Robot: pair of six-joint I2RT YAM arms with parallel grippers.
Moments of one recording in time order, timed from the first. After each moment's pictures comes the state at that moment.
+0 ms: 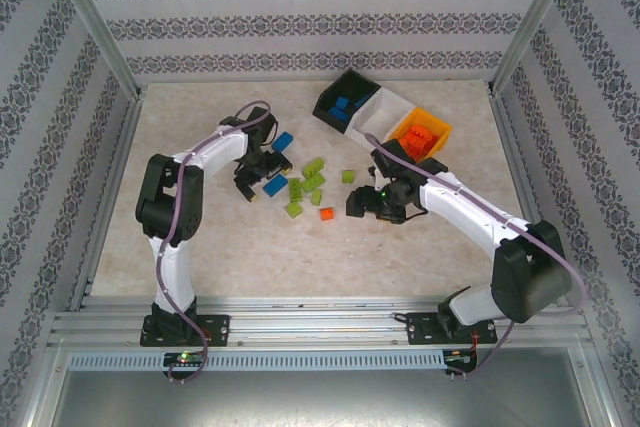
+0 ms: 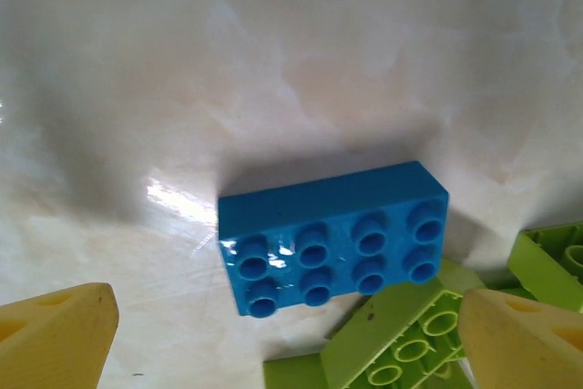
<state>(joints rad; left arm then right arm) -0.32 2.02 1.53 -0.93 0.19 -1.06 0.49 1.44 1.03 -0.85 -0.30 0.58</state>
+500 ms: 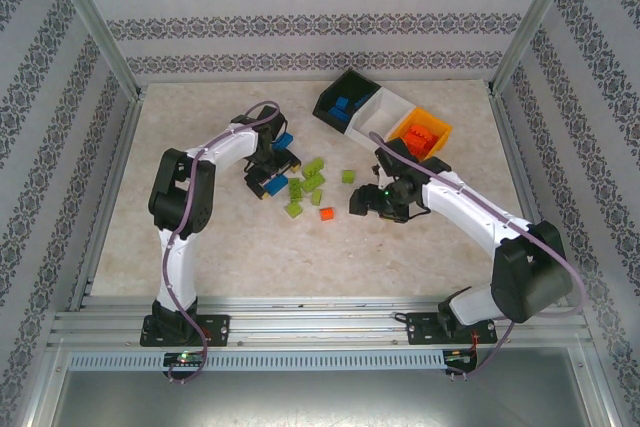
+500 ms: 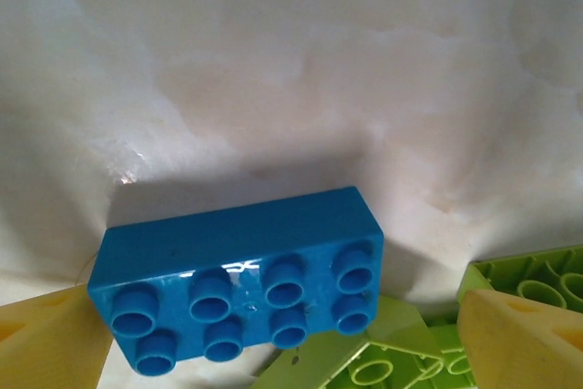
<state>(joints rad) -0.34 2.12 1.62 -0.92 0.21 -1.12 0.45 1.43 1.02 -0.85 -0.29 0.58</state>
